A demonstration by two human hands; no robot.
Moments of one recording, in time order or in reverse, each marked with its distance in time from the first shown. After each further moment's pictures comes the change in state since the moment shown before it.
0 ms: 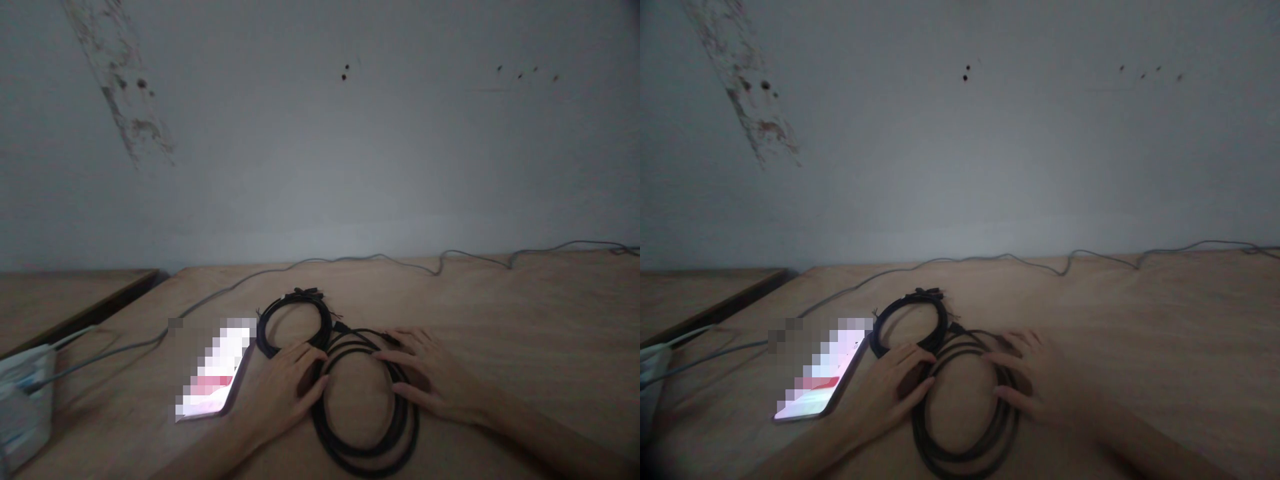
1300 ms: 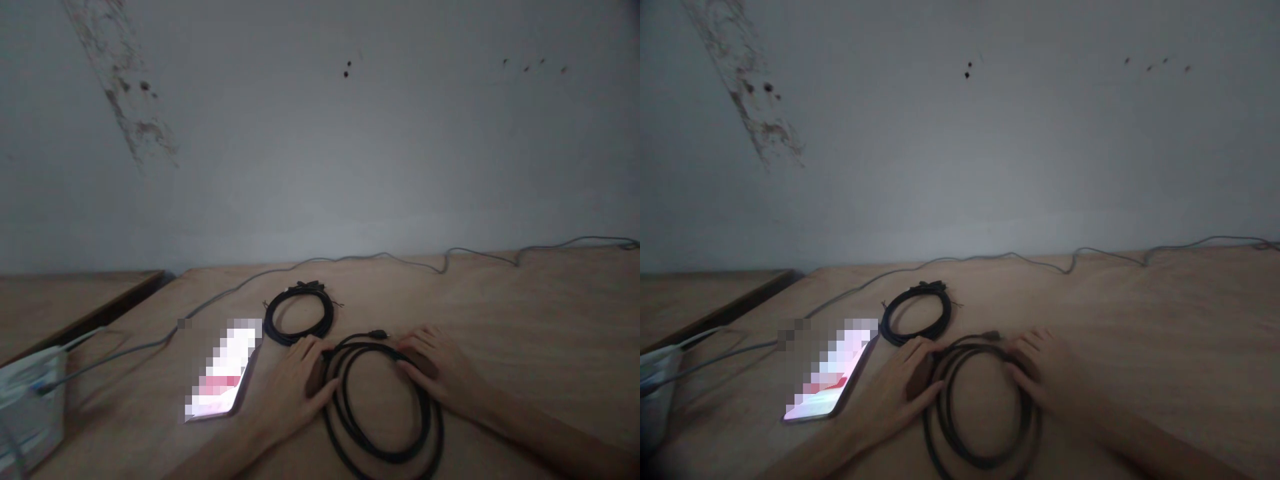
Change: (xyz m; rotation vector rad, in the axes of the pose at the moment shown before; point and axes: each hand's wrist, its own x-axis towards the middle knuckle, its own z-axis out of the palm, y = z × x) left_hand 0.001 0.004 0.000 -0.071 -0.021 -0.083; right_hand 0.005 0.004 0.016 0.066 0.150 0.078
